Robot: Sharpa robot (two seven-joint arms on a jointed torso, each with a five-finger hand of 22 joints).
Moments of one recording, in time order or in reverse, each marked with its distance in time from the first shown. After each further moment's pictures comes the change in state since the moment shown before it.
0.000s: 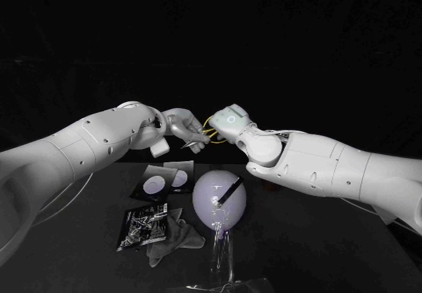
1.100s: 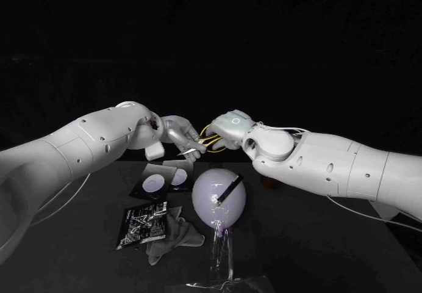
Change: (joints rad) left arm -0.004 -0.004 -0.009 -0.010 0.070 0.139 -0.133; left_hand -0.047 0.009 0.022 -0.011 0.000 -0.010 -0.003 0.003 0.018 0.016 -0.002 -0.004 0.001 0.011 -0.004 0.000 0.012 0.010 0.002 -0.002 0.004 0.003; right arm 0.008 -0.079 0.005 0.095 0.281 0.011 0.221; right_hand -0.036 -0.092 0.104 0.001 0.000 0.009 -0.019 0.000 -0.132 -0.032 -0.007 0.007 -0.106 0.130 -0.014 0.375 0.545 -0.049 0.280 -0.043 0.535 0.187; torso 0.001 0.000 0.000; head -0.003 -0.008
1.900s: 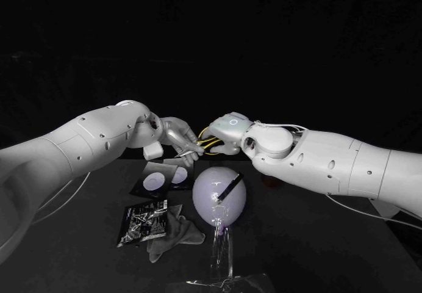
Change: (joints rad) left arm -0.001 0.003 -0.010 -0.016 0.052 0.038 -0.086; left_hand -0.007 0.006 -0.003 -0.003 -0.003 0.000 0.000 0.009 0.016 0.003 0.003 0.003 0.001 0.005 -0.002 0.000 0.008 -0.001 0.005 -0.005 0.009 0.004; right arm 0.004 0.000 0.003 0.014 0.043 0.087 0.056; right_hand -0.208 -0.236 0.538 -0.011 0.006 -0.065 -0.078 0.000 -0.159 -0.168 0.029 0.002 -0.001 0.001 0.007 -0.074 -0.086 0.017 -0.001 0.005 -0.170 -0.006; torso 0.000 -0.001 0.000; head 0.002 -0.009
